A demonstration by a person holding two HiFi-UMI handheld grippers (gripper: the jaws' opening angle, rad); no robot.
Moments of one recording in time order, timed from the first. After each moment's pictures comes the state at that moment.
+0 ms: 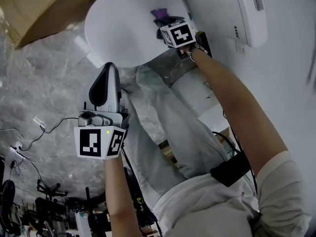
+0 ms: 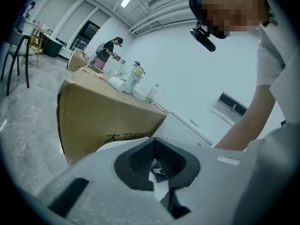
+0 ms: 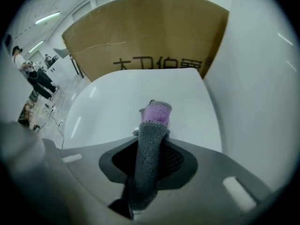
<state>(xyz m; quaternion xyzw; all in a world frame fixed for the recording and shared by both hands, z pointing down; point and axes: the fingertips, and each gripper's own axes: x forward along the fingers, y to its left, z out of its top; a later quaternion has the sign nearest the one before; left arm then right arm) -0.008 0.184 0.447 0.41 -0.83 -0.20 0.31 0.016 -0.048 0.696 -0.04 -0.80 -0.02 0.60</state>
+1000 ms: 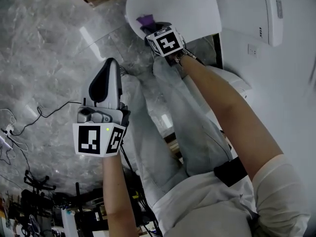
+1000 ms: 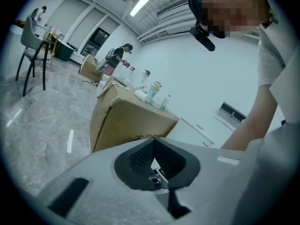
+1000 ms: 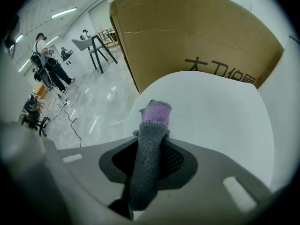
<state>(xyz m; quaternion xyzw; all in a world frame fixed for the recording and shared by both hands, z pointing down) 0.007 0.353 0.457 0.38 -0.85 -0.22 0.29 0.021 0.190 0.715 -0.12 -0.80 -0.03 0.59</state>
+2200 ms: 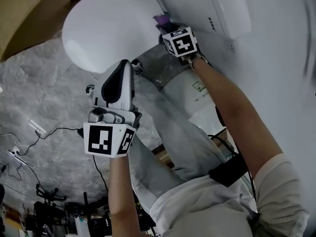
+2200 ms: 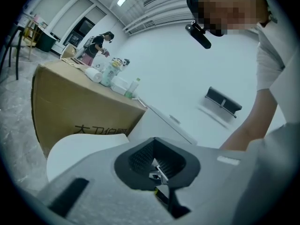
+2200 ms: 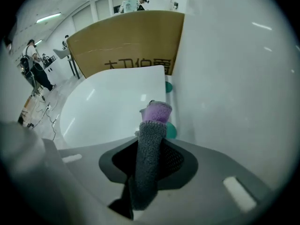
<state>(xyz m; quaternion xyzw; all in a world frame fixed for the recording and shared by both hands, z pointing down) 0.060 0.069 0.421 0.46 -0.81 -0.22 0.29 0.089 -0.133 0.673 -0.02 -0.82 -0.03 0.57</state>
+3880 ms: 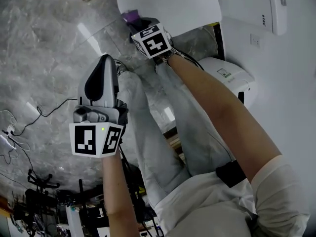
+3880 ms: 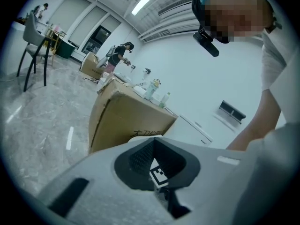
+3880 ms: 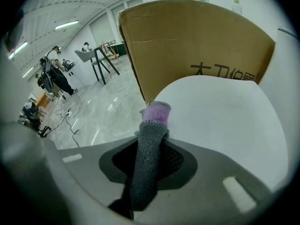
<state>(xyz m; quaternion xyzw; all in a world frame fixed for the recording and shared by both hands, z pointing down) 0.031 0.341 0.470 0.37 -0.85 -0.22 0.30 0.028 0.227 0.718 -0.12 -0.83 0.01 0.54</state>
